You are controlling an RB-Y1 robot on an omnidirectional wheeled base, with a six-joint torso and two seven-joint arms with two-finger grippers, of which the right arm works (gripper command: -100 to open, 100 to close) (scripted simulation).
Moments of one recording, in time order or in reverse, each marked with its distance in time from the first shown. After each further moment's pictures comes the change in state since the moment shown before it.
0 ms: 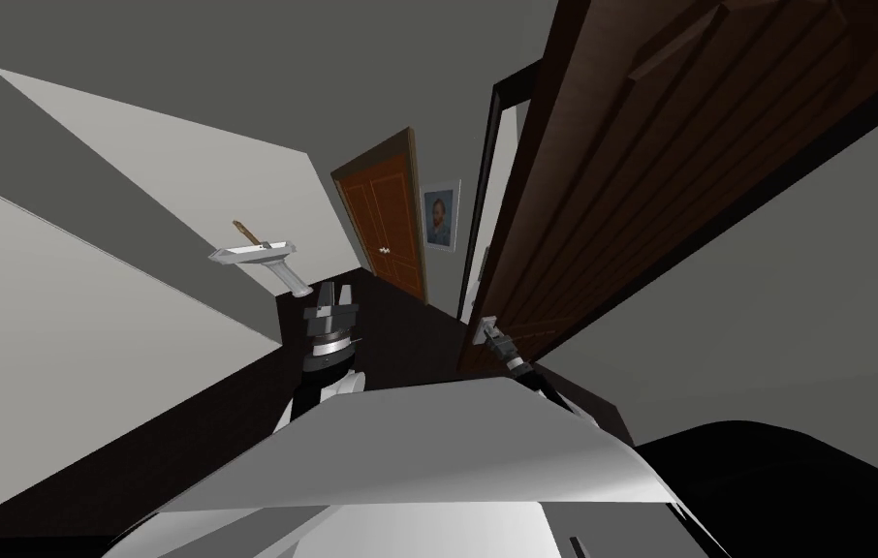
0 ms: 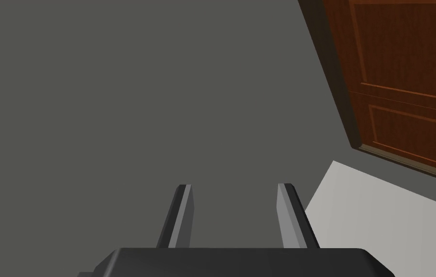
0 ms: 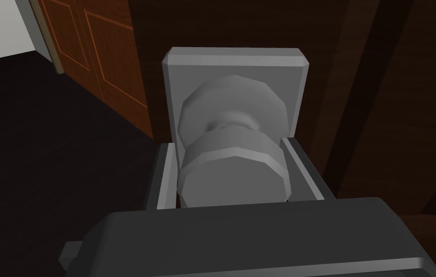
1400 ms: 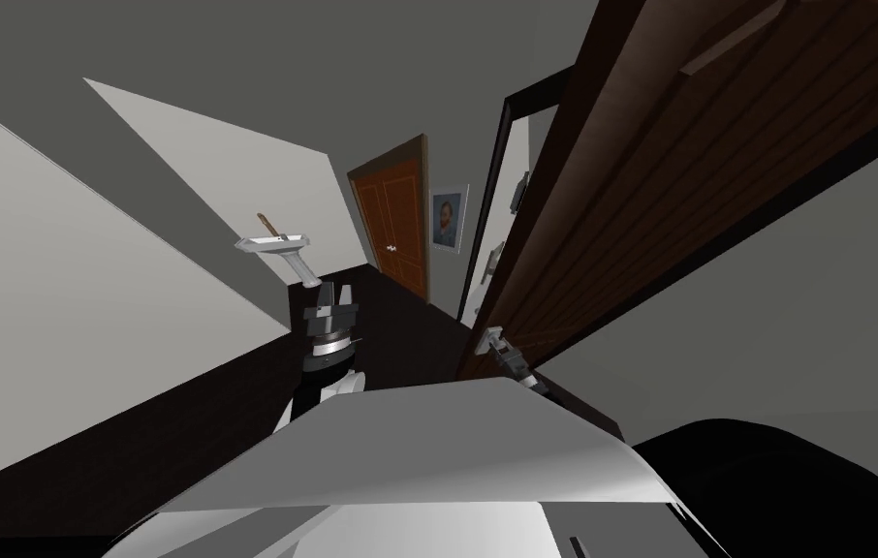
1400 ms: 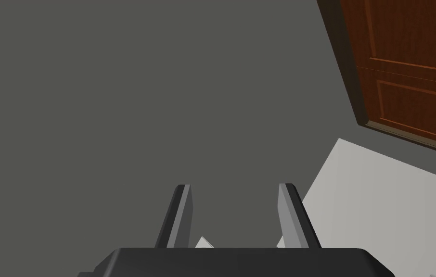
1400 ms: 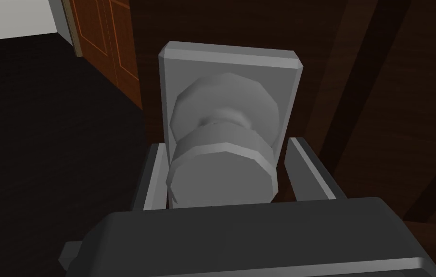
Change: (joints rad) arm 0.095 -0.041 0.037 0.055 0.064 -0.157 -0.040
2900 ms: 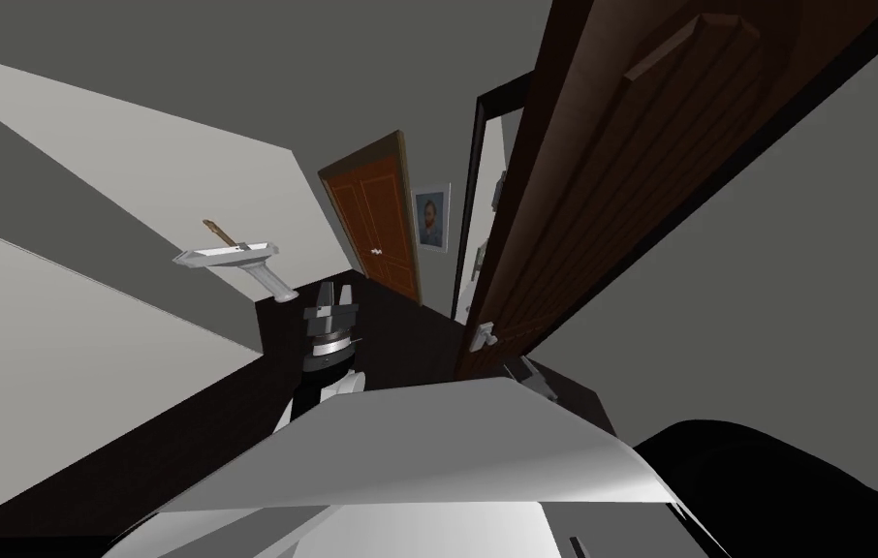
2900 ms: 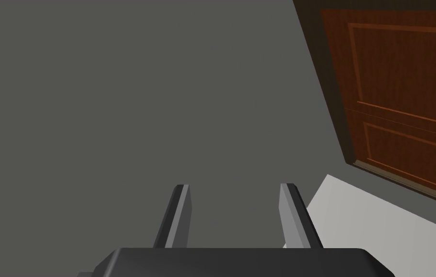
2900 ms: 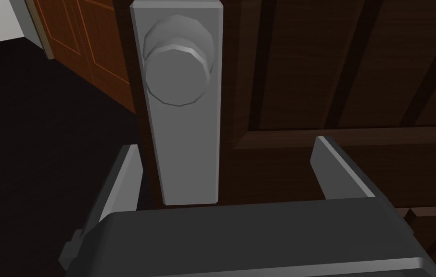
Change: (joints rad) arm 0.200 -0.085 0.016 -0.005 0.028 -0.197 -0.051
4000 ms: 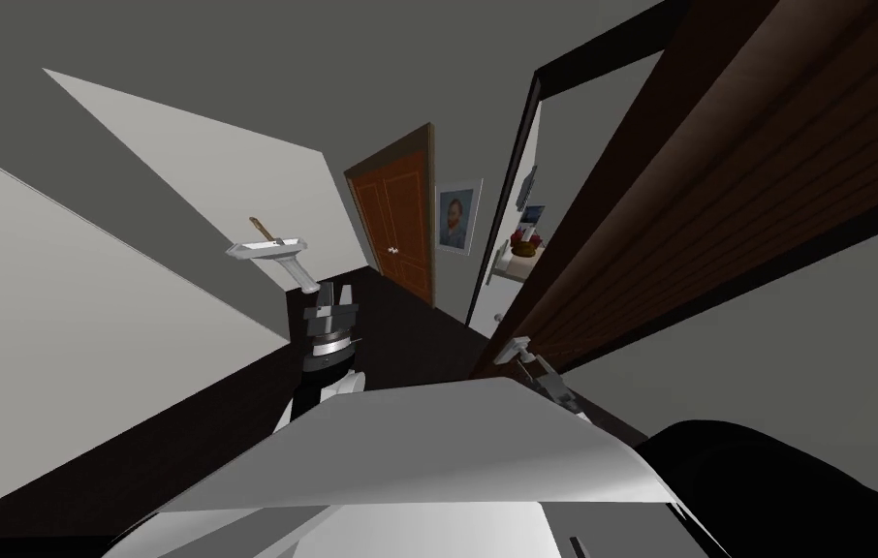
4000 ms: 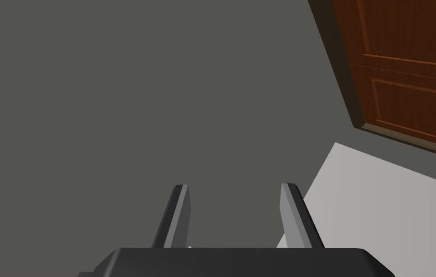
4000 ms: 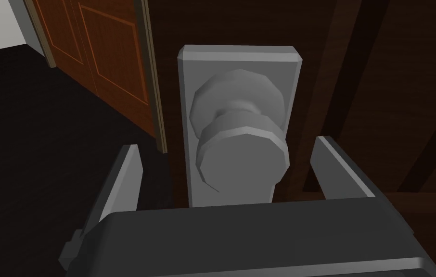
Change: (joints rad) arm 0.013 -0.035 -0.061 0.064 -0.078 -0.054 -0.065
